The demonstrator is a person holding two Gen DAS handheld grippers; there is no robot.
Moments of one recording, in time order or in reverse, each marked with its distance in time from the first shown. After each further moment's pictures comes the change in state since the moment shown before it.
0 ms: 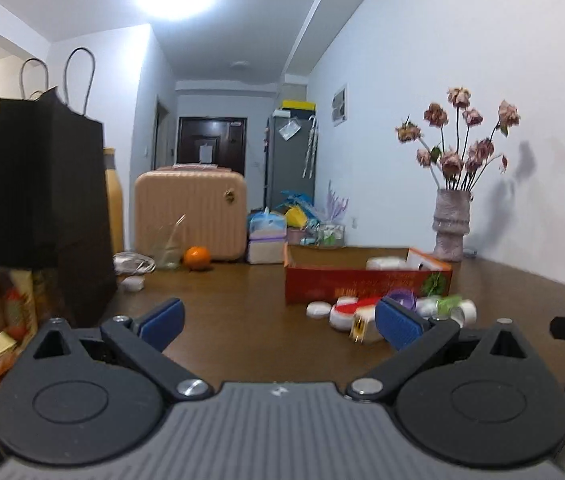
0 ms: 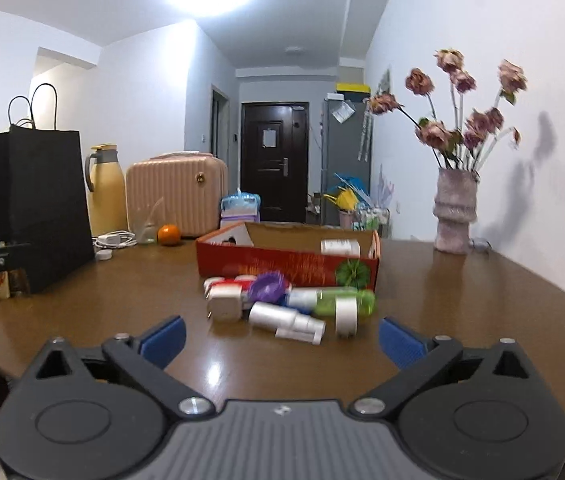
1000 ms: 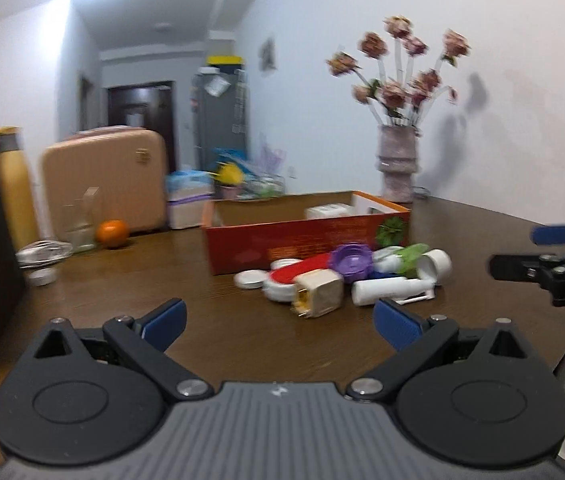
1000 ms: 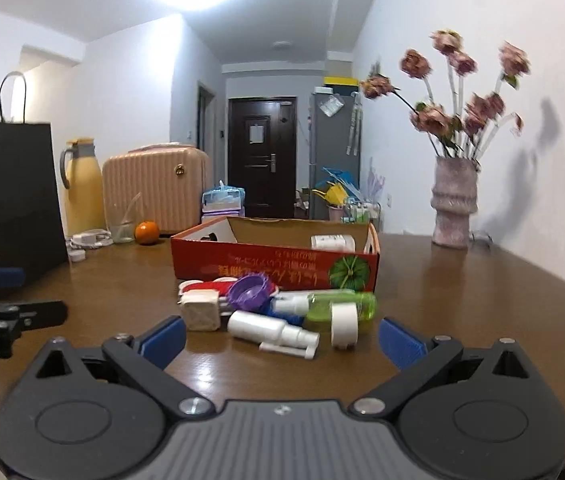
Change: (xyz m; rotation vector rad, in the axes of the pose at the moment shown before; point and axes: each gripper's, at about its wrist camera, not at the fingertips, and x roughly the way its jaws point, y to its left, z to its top) left arm 0.117 -0.041 -0.006 0.126 0.135 -0.213; right arm 0.094 -0.020 0.020 -0.045 0.001 -0.002
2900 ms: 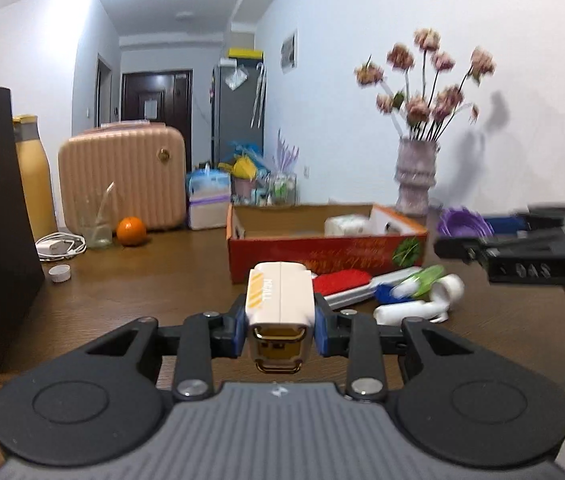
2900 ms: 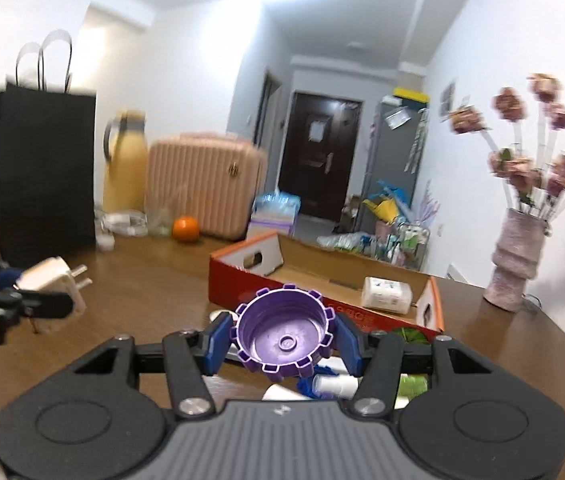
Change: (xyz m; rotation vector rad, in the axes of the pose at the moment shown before) left arm -0.026 0.015 0.022 -0.087 -0.005 0.047; right arm 0.019 0.038 0.052 -0.120 -0.014 0.106
